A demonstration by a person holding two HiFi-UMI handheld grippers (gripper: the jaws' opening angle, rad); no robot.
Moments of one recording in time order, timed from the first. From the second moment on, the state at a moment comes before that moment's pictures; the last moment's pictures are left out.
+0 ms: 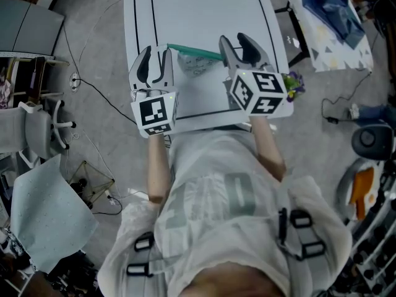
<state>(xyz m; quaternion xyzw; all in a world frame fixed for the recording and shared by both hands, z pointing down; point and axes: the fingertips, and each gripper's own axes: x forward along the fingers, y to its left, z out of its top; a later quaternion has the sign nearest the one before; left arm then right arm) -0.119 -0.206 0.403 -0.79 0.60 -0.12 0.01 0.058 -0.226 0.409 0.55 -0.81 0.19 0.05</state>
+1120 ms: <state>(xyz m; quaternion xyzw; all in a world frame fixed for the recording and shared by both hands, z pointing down) -0.133 -0.194 0.333 -0.78 0.62 -0.07 0.05 0.050 -0.222 0.392 0.54 -0.82 0.18 0.03</state>
